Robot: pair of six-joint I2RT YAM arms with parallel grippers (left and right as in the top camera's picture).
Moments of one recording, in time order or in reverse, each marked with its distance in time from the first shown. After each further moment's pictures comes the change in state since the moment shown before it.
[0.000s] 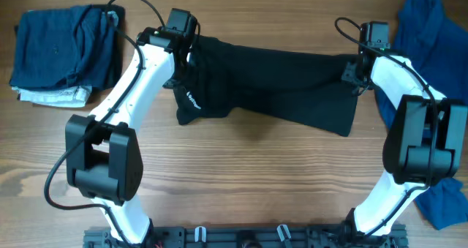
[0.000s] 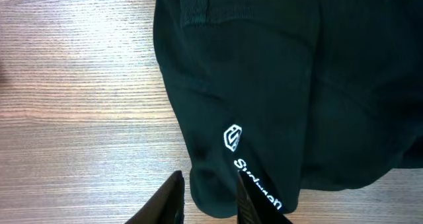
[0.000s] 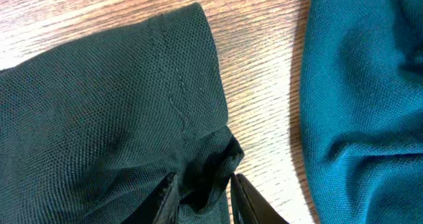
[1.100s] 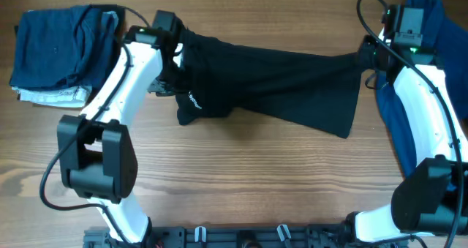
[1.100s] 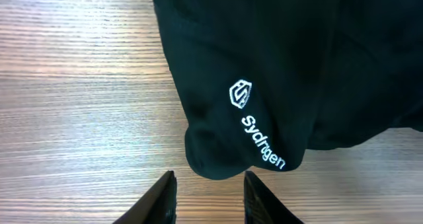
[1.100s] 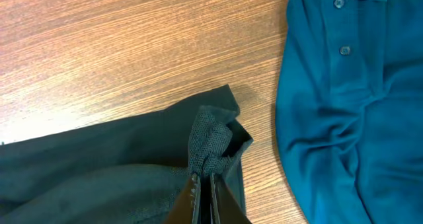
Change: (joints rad) left arm 0.073 0.000 -0.002 -0.108 0.161 0.000; right arm 0.000 -0.333 0.034 -0.103 -0.106 0.003
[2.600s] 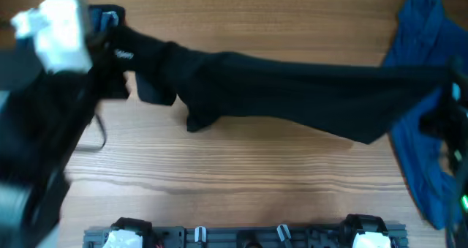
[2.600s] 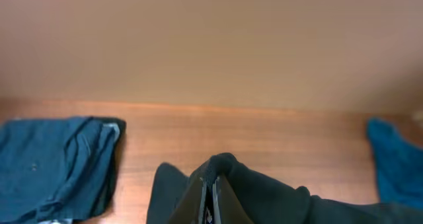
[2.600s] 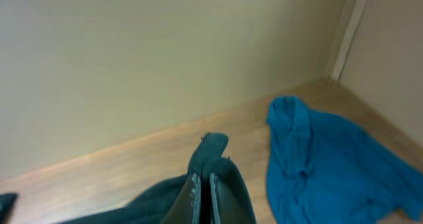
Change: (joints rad) left arm 0.011 -0.805 0.204 0.145 -0.104 0.042; right arm 0.000 -0.845 0.197 -0.317 -0.039 0.000
